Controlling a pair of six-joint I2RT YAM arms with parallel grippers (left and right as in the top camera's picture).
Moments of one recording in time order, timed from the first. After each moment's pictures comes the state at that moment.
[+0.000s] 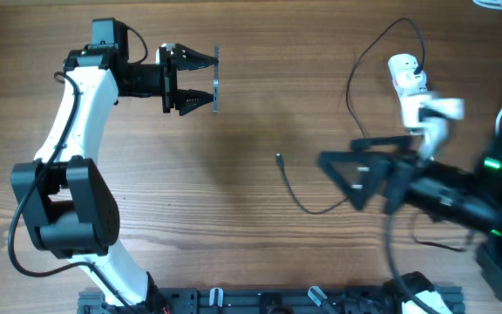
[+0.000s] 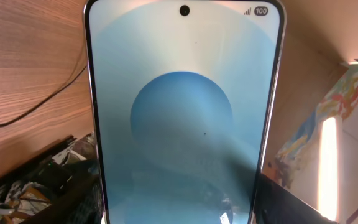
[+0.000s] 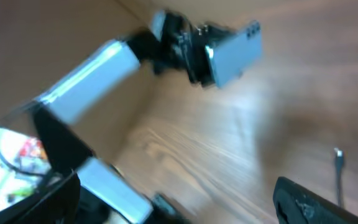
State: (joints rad) left arm 0.04 1.92 1.56 -0.96 1.37 -0.80; right arm 0.37 0.95 1.43 -0.98 -0.58 0.53
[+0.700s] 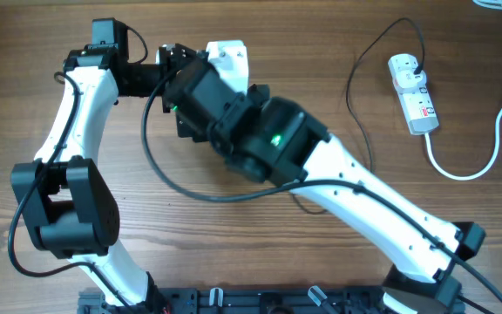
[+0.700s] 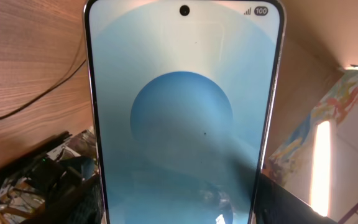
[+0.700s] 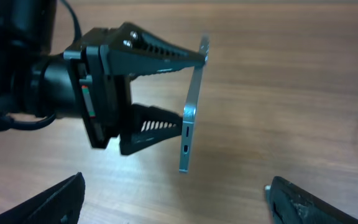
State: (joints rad) left arm 0.04 1.92 1.56 -0.96 1.38 -0.83; right arm 1.00 1.85 2.12 -1.16 0.47 0.72
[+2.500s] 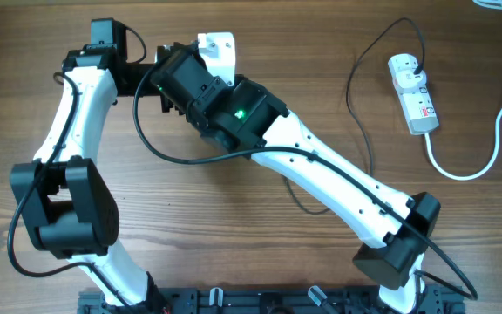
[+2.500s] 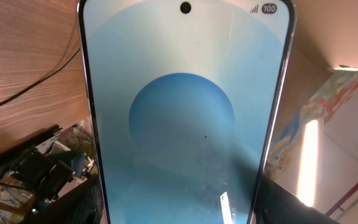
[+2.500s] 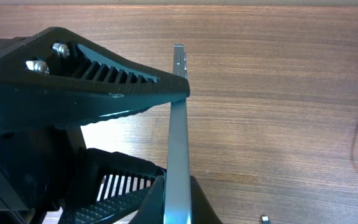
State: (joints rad) left arm 0.05 1.92 1.56 -0.96 1.41 -0.87; right arm 0.93 2.00 2.12 -1.06 0.51 0.69
